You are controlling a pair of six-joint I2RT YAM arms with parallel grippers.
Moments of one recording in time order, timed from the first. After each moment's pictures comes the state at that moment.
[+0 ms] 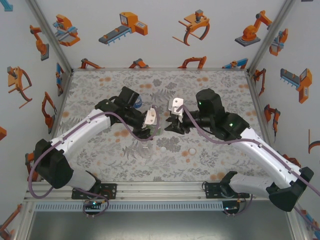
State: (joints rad) left arm -0.68 1.44 1.22 -0.81 0.80 1.01; right arm 0.77 1.12 1.19 -0.53 -0.56 -0.43
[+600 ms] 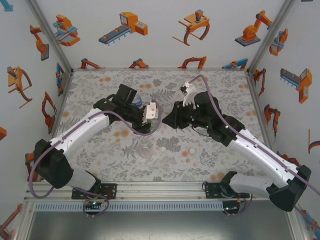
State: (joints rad) left arm -0.65 1.44 1.22 -0.73 0.69 0.90; right arm 0.78 1.11 1.11 -0.40 -0.20 0.49
